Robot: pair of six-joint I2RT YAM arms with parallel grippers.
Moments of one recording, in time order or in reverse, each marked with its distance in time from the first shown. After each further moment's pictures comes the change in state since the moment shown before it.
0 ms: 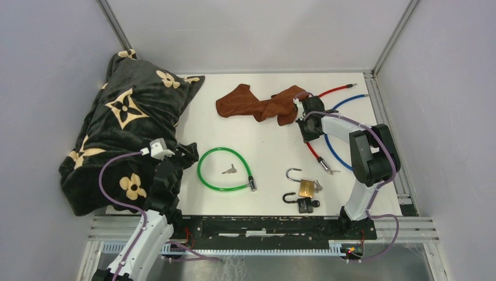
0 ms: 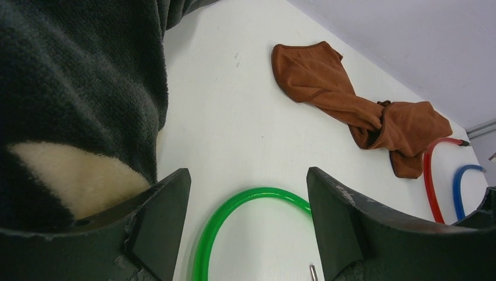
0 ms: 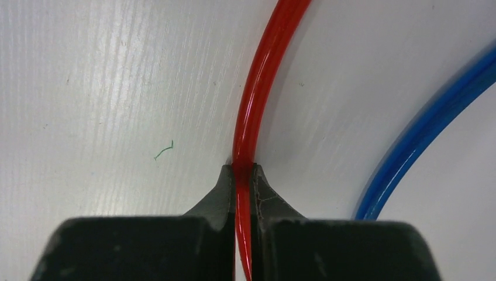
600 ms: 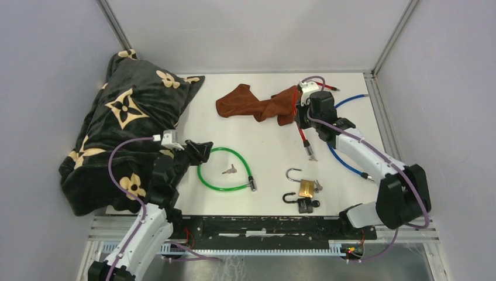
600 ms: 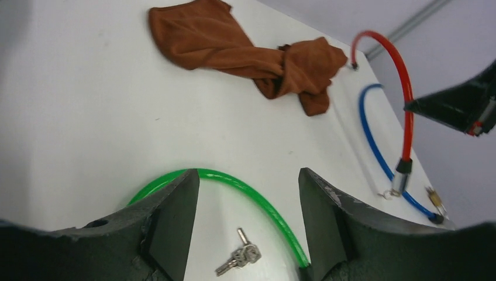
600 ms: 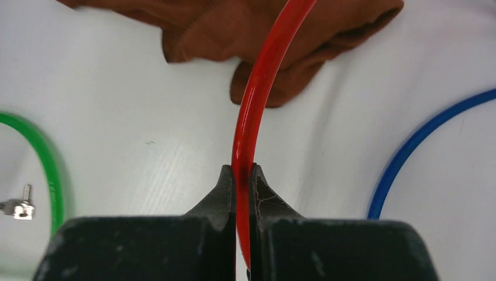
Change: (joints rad) left arm -0.005 0.073 0.042 0.076 0.345 0.009; right arm 0.079 -0.365 -0.102 0.210 -0.047 0.103
